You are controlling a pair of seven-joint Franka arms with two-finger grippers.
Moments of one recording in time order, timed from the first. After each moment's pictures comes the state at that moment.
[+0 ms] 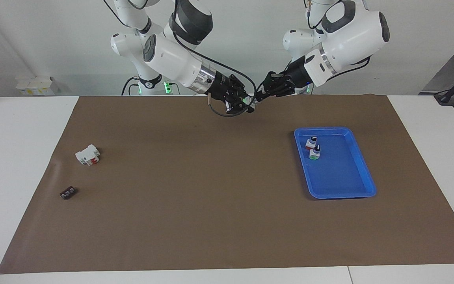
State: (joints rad) left arm -0.11 -0.04 -0.21 -1.77 -0.82 1.77 -0.40; right arm 0.39 0.09 0.12 -1.80 0.94 2.14 1.77
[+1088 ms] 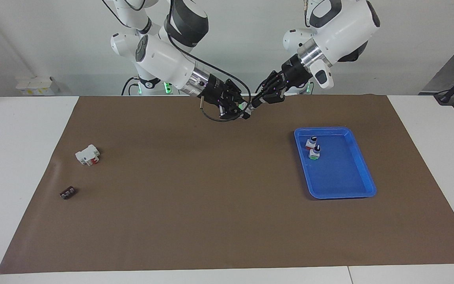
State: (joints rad) left arm -0.14 -0.06 -0.24 -1.78 -0.77 1.97 -1.55; right arm 0.37 0.10 0.11 -1.78 0.94 2.18 1.77
